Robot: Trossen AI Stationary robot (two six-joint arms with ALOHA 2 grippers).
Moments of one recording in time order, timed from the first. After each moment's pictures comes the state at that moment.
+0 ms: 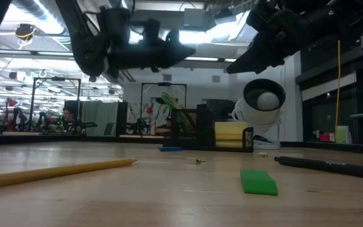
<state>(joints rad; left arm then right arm) 0.31 1.80 0.72 1.38 -0.13 0.07 0.02 1.24 0.60 0.17 0.08 -0.03</state>
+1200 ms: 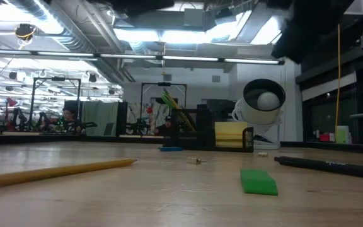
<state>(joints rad) -0.22 1.26 0.72 0.39 -0.31 0.25 0.34 1.24 0.83 -0.37 0.14 0.49</state>
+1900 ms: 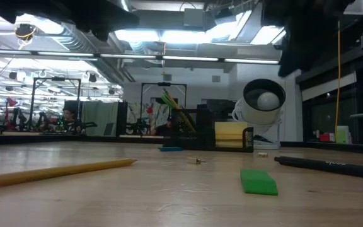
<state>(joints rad) -0.28 1.06 0.45 0.48 -0.39 0.09 0.29 1.32 0.90 -0.56 0.09 0.62</state>
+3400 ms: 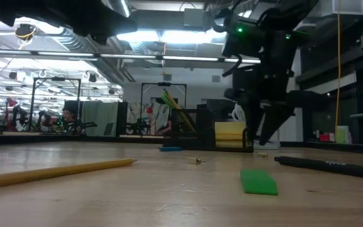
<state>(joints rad) -0.28 1.06 0.44 0.46 -0.39 0.09 -0.01 1.69 0.96 -0.57 0.10 -0.62</state>
